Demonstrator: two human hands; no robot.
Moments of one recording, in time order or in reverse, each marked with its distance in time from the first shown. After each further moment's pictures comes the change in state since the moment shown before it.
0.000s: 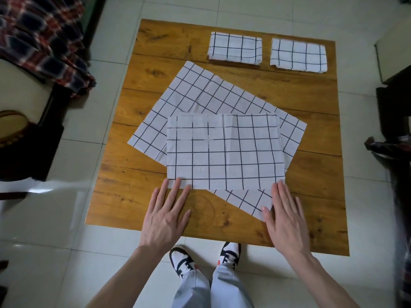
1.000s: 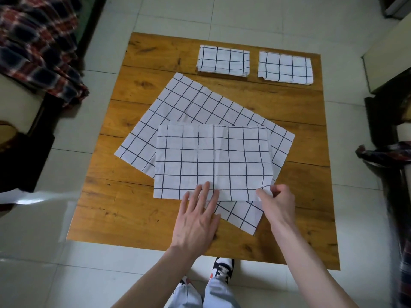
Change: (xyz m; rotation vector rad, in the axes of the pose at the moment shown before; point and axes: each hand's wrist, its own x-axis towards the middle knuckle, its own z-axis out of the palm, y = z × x) left_hand 0.057 0.096 0.008 -0.024 -0.091 0.048; right_hand 0.081 -0.029 -0.051 0.776 -0.033 0.793
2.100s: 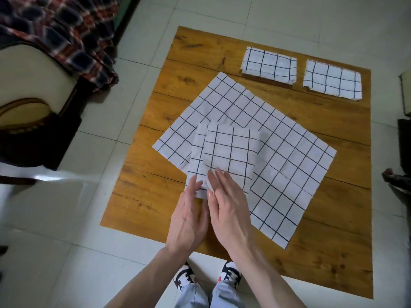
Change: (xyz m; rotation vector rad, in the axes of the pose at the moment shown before) left_hand -0.028 -0.074 -0.030 -0.759 0.376 -0.310; right_hand -0.106 -0.041 0.133 -0.380 -0.132 -1.108
